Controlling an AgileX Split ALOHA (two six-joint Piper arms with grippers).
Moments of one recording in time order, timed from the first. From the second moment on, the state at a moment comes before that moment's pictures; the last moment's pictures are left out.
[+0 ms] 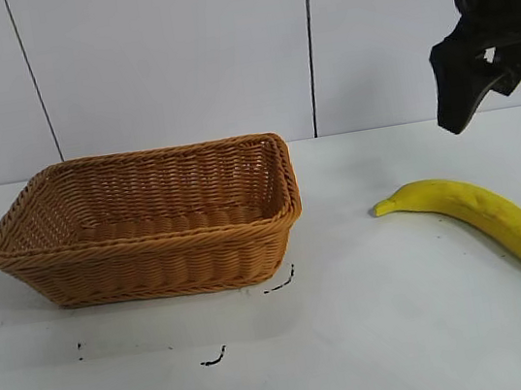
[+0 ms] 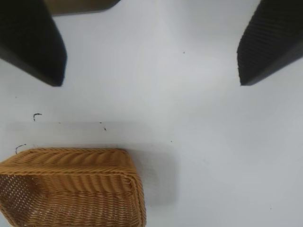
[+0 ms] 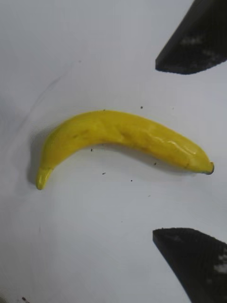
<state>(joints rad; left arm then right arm) -0.02 0.00 -0.49 -0.06 1.07 0.06 0.10 1.96 -1.40 0.06 0.86 -0.42</state>
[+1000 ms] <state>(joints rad) -0.02 0.00 -0.49 -0.06 1.07 0.06 0.08 2.14 -1.40 0.00 0.72 -0.28</state>
